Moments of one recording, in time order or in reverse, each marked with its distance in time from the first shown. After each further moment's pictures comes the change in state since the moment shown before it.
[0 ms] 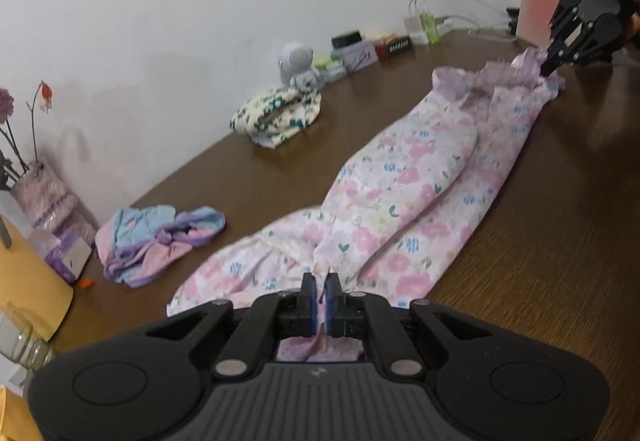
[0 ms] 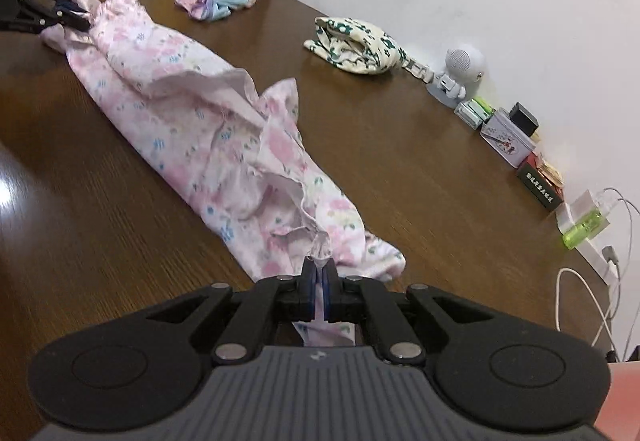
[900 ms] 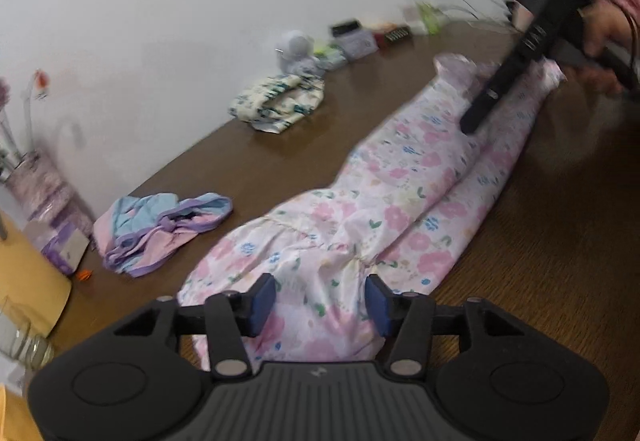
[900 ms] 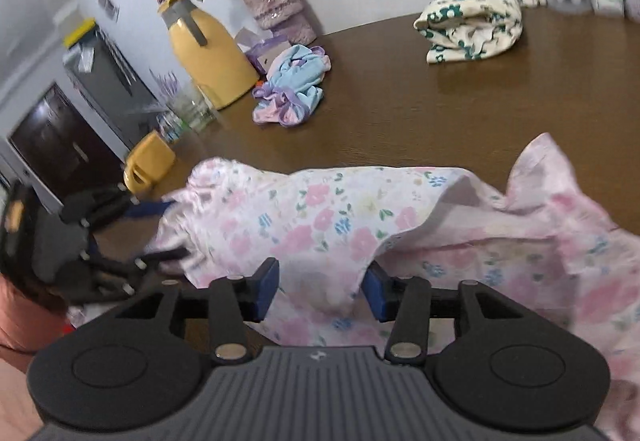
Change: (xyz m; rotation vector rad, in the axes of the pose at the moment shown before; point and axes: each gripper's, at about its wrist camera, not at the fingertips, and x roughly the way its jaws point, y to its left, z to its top) left arm 0.009 0.010 -0.008 0.061 0.033 -0.028; right arm 0.086 0.052 0.101 0.645 -0.101 0.611
